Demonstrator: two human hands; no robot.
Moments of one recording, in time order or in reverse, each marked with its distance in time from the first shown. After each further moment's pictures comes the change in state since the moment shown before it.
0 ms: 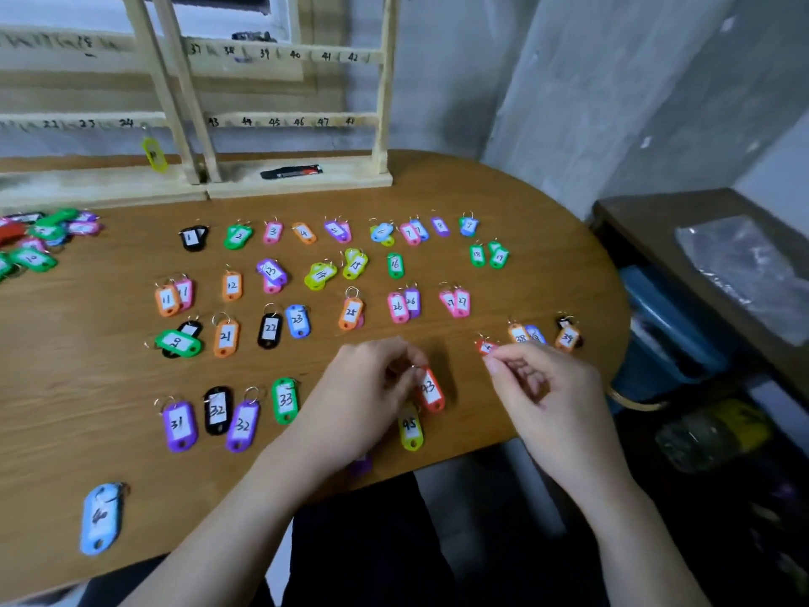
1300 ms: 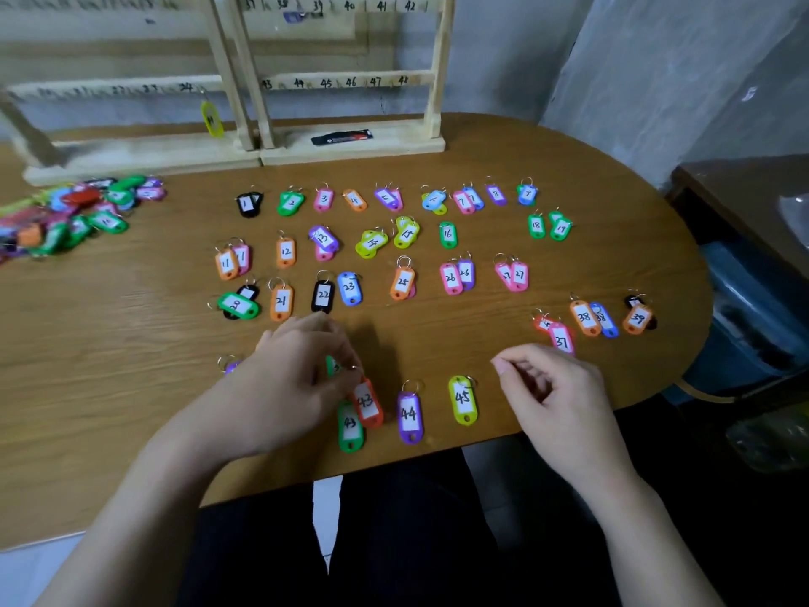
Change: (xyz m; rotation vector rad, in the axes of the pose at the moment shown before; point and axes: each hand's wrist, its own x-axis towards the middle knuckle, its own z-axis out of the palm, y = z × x) left_hand -0.055 -0.036 -0.088 0.130 -0.165 -0.170; right_hand -0.014 0.011 0.049 0.043 -0.127 0.011
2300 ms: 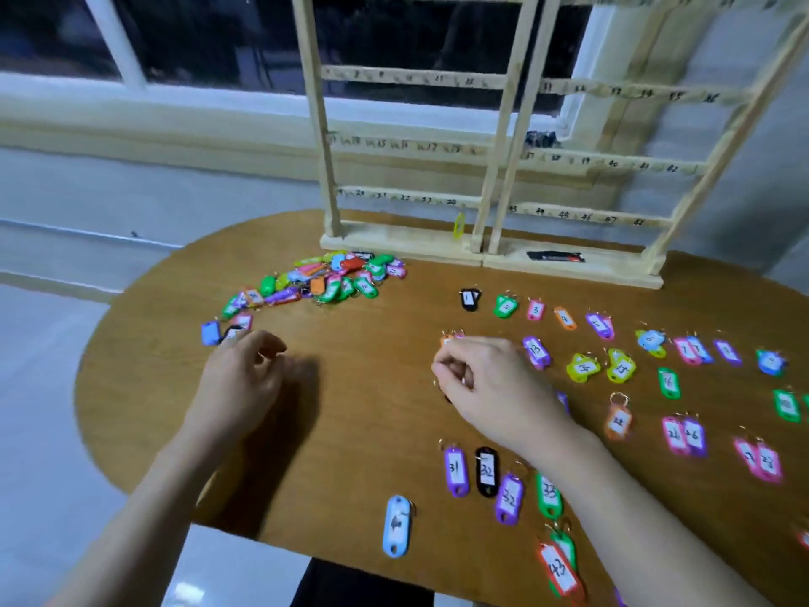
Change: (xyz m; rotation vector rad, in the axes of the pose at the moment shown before) left_hand -0.108 -0.200 -0.118 0.208 0.802 -0.529; right_hand 0.134 -0.175 0.176 -0.049 -0.407 -0.471
